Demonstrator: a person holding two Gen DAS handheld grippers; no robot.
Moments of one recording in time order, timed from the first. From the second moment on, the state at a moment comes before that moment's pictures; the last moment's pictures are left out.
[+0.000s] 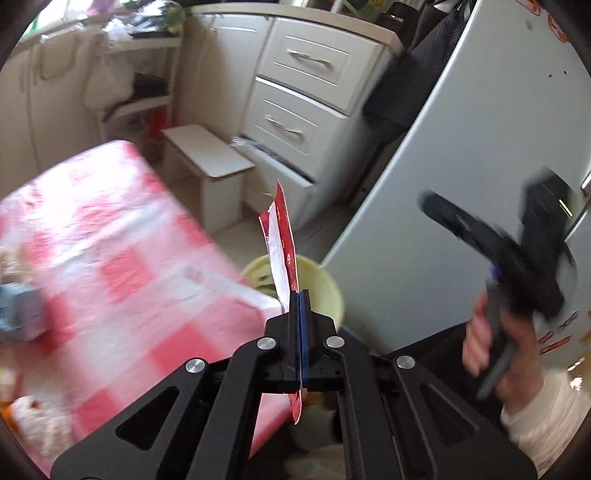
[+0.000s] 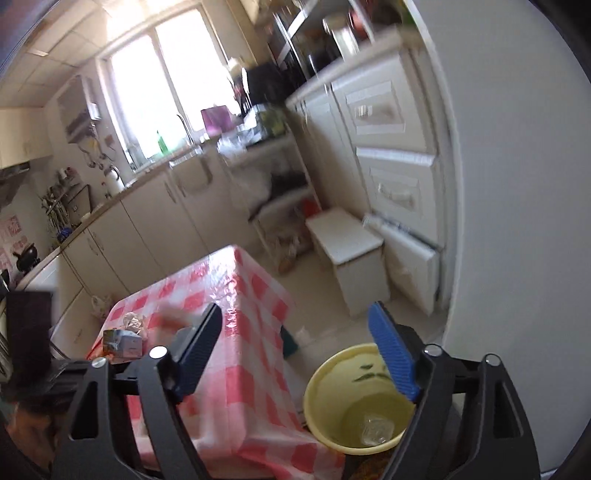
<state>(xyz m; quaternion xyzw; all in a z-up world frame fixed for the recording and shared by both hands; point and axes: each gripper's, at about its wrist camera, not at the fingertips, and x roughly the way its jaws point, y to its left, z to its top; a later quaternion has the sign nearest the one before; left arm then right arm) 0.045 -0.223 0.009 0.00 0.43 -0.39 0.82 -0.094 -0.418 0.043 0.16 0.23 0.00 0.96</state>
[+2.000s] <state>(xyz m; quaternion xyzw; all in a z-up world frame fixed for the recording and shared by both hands) 0.023 0.135 0.002 -0.16 0.43 0.07 0.89 -0.031 -0.140 0.003 -0.02 0.34 0.29 0.89</state>
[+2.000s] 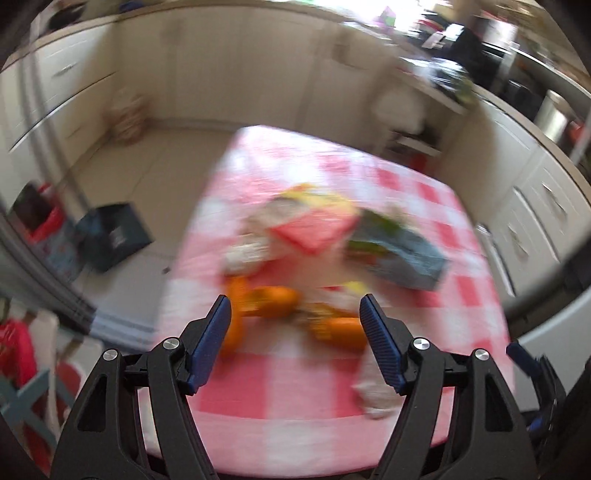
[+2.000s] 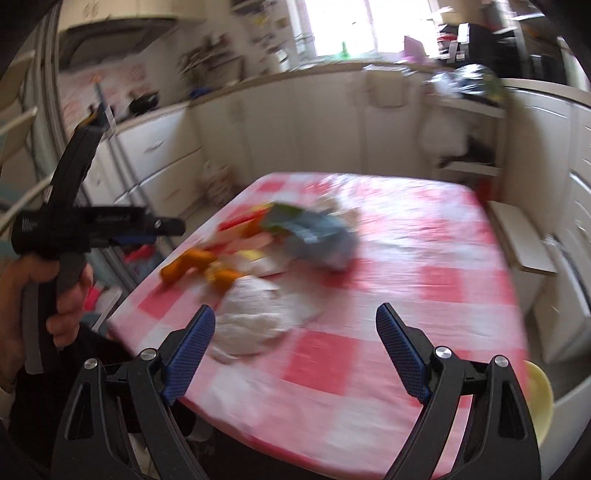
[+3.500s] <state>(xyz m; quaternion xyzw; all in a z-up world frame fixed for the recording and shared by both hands) -0.010 0.034 -0.010 -0.07 0.41 -0.07 0.91 -0.019 -0.182 -0.016 0.03 0.38 0.26 0.89</state>
